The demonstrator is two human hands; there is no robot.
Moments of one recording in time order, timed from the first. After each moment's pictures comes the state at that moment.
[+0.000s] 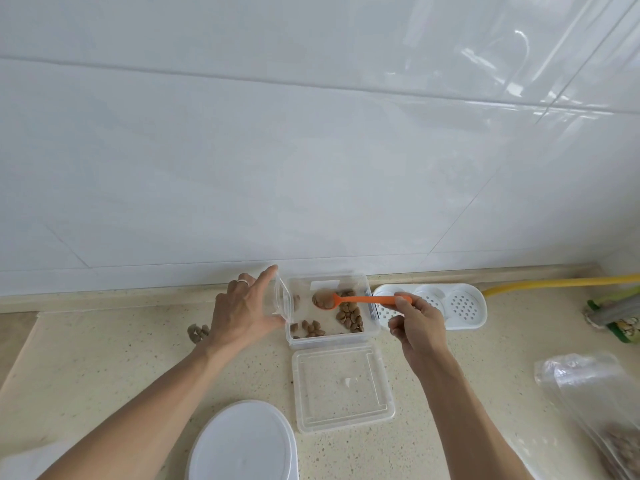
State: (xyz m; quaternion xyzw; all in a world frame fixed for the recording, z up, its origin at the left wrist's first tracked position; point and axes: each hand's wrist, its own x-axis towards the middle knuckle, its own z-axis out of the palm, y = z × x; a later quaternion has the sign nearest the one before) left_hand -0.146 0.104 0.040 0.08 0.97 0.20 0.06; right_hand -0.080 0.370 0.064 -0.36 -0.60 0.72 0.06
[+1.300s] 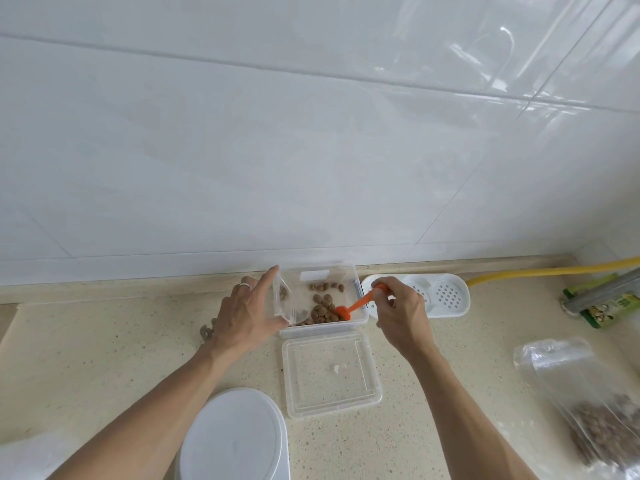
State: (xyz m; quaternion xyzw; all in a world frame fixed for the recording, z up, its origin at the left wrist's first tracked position) left_hand -0.129 0.118 0.022 0.10 0.96 0.26 0.08; right_hand -0.069 0.364 0.077 -0.16 -0.90 0.40 0.08
